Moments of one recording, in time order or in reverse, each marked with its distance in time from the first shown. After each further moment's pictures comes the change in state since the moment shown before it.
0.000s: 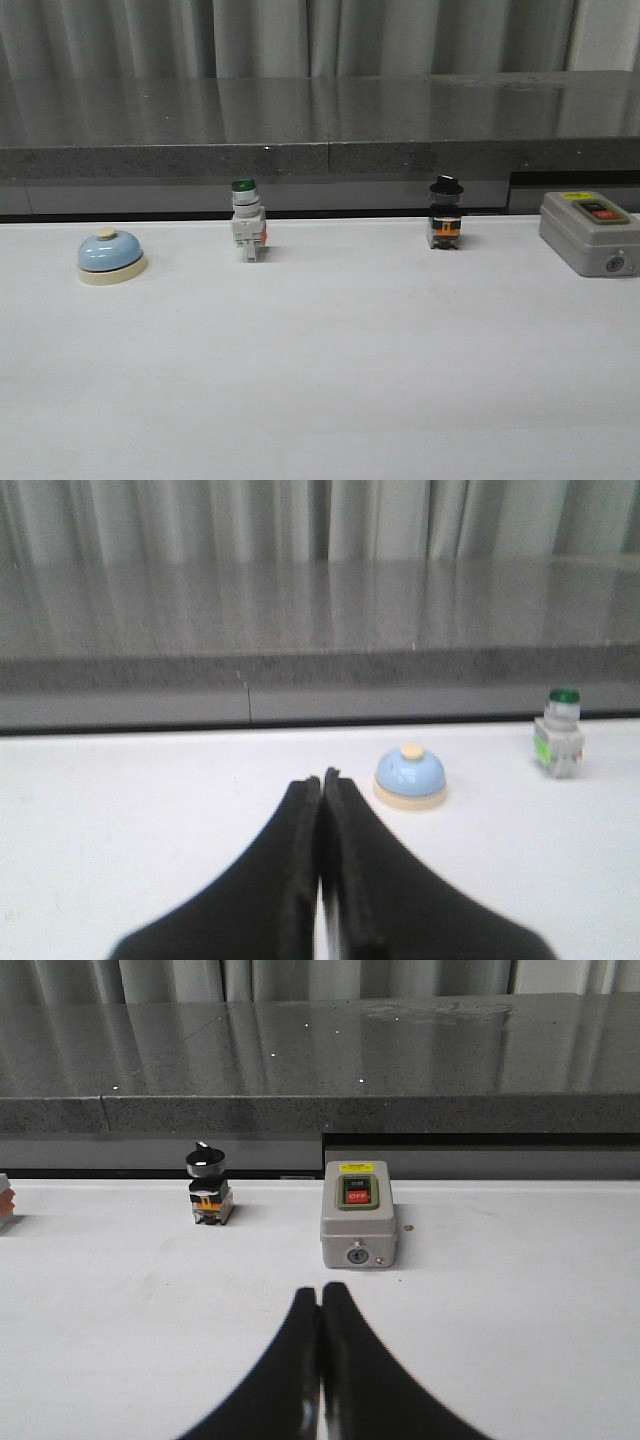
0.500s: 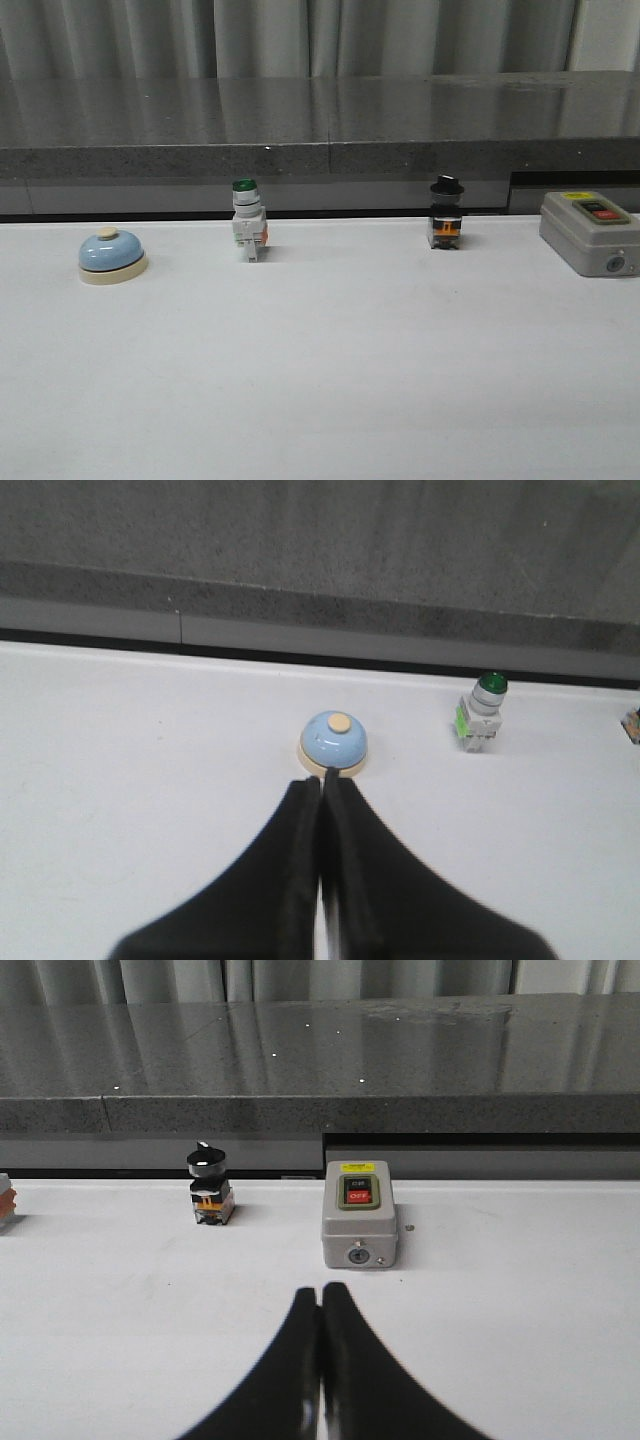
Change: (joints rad) left arm 0.000 0.599 -0.543 -0.150 0.296 0.000; right arm 0.000 0.000 0.000 0.000 0.000 0.000
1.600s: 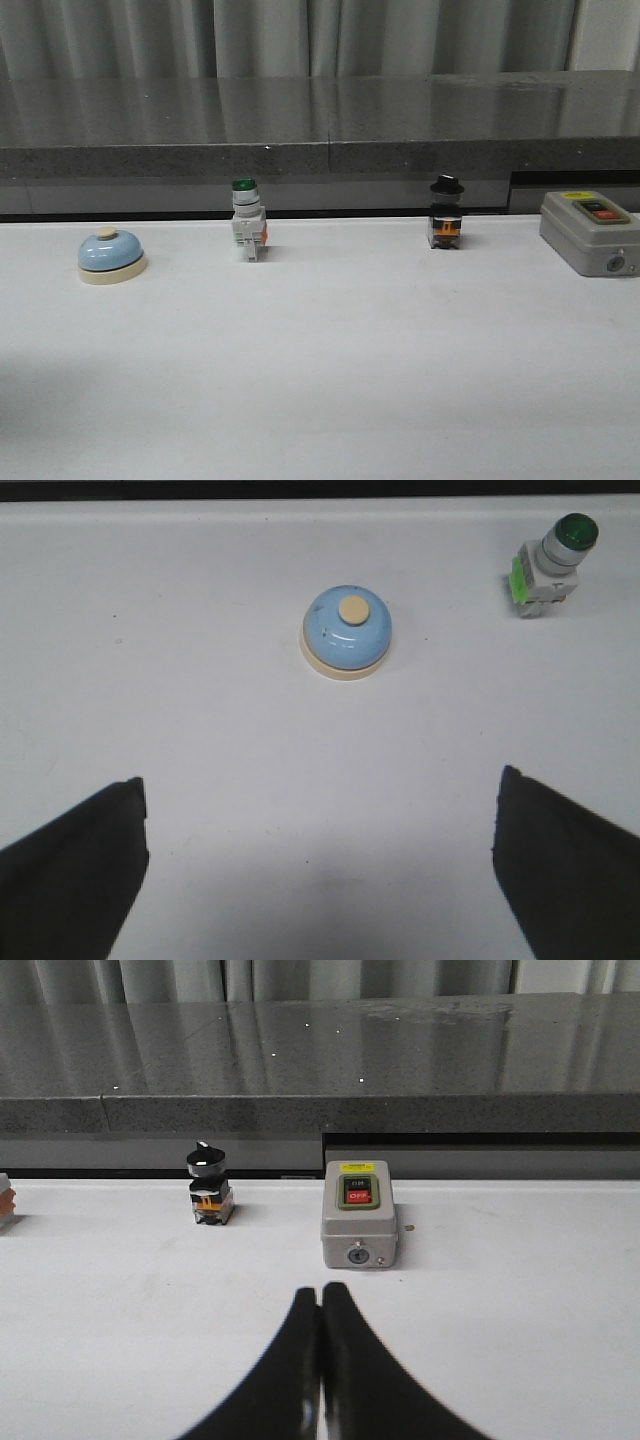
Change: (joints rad) left arm 0.000 0.553 -0.300 0.000 0.149 0.104; right arm 0.000 0.000 0.000 0.000 0.000 0.000
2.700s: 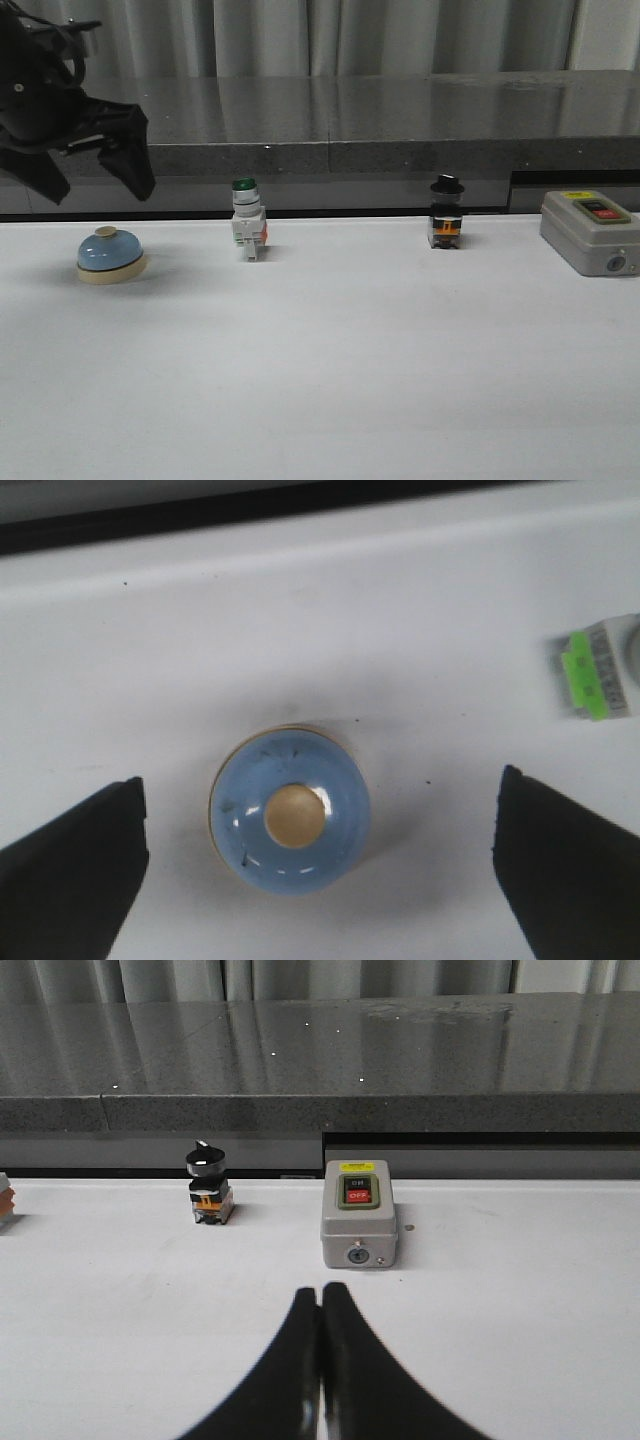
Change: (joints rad) left arm -0.112 0.761 -0.519 -0.027 -0.027 0.045; right arm 0.000 0.000 0.000 0.000 0.000 0.000
